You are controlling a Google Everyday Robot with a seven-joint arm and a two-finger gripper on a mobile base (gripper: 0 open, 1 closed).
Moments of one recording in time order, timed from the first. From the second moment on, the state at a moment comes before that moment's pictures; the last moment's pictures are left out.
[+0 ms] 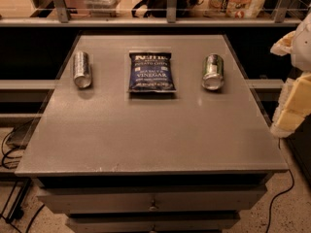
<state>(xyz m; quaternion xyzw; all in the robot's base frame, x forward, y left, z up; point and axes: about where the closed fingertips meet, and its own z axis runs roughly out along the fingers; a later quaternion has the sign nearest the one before) 0.438 -0.217 0.976 -0.60 0.78 -0.03 0.16</state>
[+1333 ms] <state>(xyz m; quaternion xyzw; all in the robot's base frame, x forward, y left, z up) 0.521 -0.195 0.956 -0.61 0.75 0.00 0.26</state>
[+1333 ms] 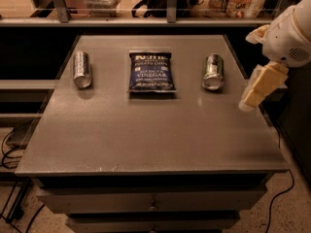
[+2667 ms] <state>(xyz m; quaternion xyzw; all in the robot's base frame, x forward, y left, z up) 0.583 -0.181 0.934 -0.54 0.79 0.03 0.30</state>
